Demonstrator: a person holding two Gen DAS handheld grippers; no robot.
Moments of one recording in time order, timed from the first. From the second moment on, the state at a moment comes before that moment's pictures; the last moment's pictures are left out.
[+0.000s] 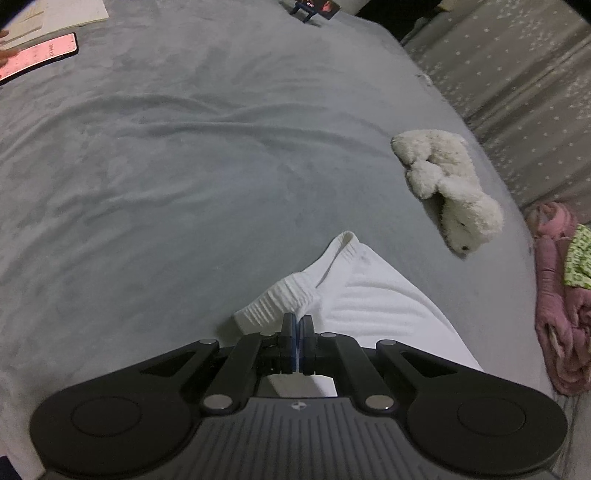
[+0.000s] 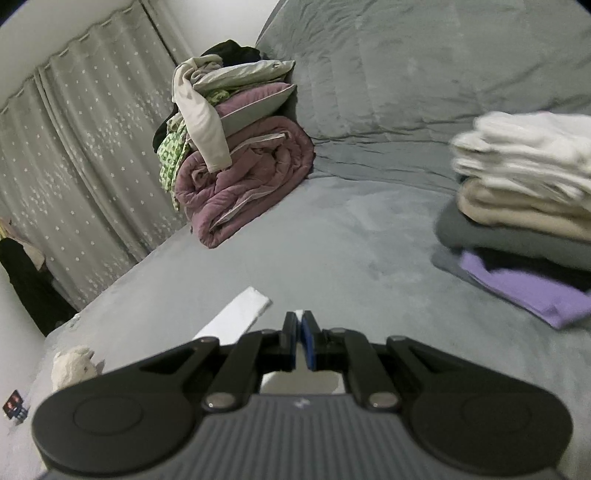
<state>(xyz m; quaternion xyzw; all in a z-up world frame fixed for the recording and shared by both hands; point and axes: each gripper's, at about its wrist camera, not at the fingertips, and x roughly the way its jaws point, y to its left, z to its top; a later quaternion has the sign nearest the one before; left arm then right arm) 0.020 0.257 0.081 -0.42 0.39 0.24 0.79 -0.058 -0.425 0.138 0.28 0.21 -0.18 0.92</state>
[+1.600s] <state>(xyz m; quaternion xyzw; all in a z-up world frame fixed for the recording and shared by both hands) 0.204 0.264 0.028 -0.40 0.43 0.36 0.73 0.298 -0.392 0.051 0.17 0.34 -0.19 0.90</state>
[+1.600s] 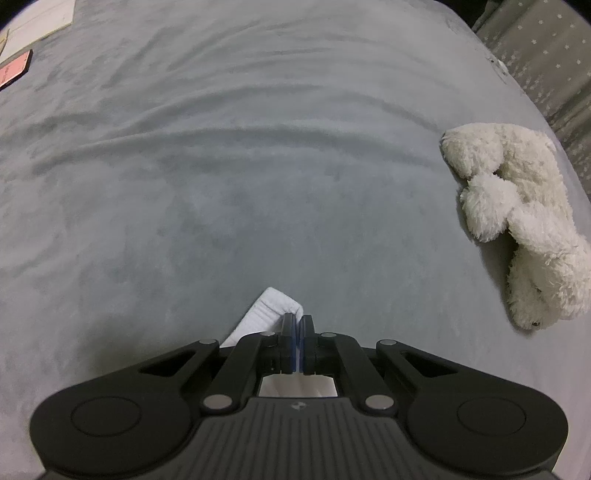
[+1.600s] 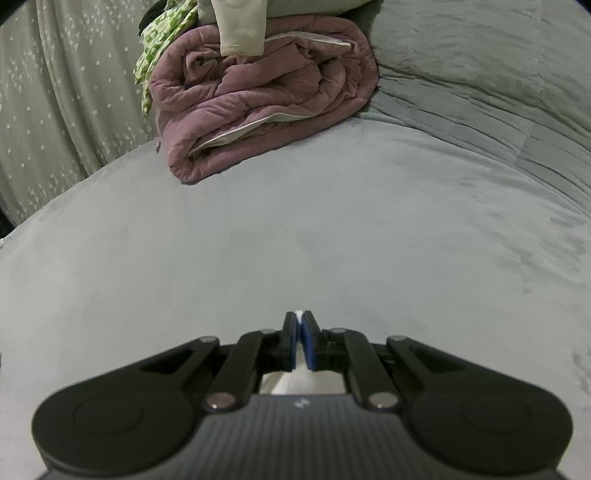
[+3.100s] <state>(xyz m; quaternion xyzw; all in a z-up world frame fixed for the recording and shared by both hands) 0.109 0.280 0.032 -0.40 0.34 0.17 0.83 0.221 -0.096 0.044 -0.22 0.35 0.24 0.88</state>
